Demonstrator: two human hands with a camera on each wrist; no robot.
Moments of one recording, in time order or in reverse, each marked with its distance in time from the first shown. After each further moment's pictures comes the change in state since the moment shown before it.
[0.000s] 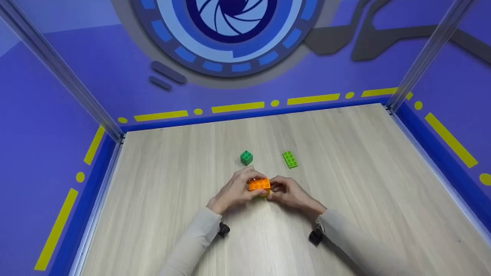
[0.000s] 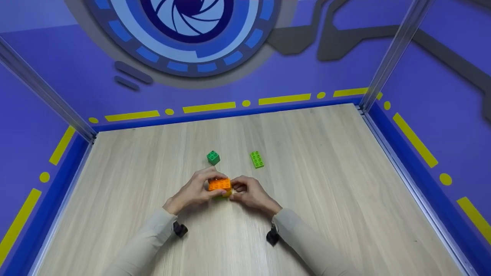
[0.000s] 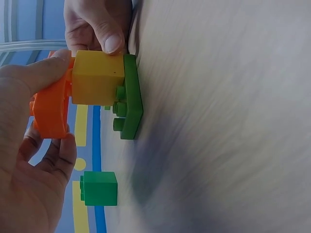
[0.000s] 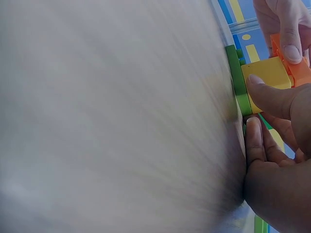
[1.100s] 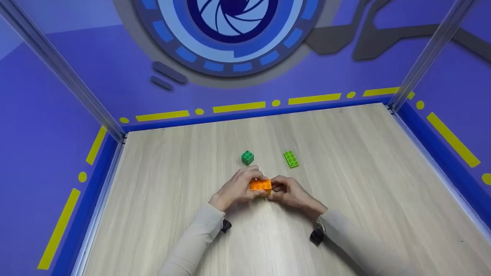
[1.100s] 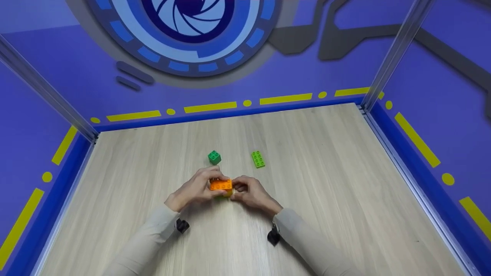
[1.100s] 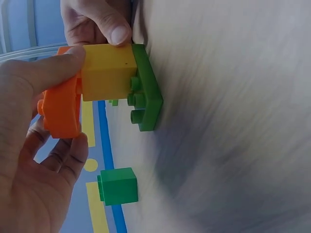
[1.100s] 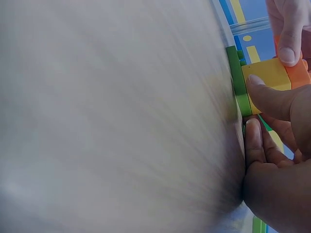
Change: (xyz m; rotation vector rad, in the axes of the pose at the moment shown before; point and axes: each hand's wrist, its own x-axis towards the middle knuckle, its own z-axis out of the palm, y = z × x) left_hand 0.009 0.006 -0.007 0.092 -0.065 0.034; right_hand 0.001 0.001 0.001 -0.012 0.002 0.006
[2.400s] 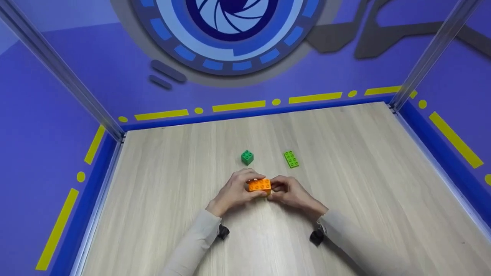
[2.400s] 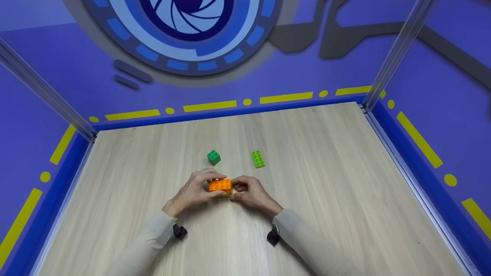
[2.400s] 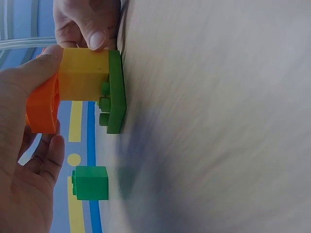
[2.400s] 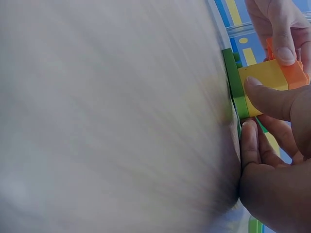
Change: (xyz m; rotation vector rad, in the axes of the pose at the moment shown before) left_hand -0.014 -0.013 0.013 -0.102 0.134 0.009; right_hand -0.001 -0.003 -0.001 0.073 0.016 0.028
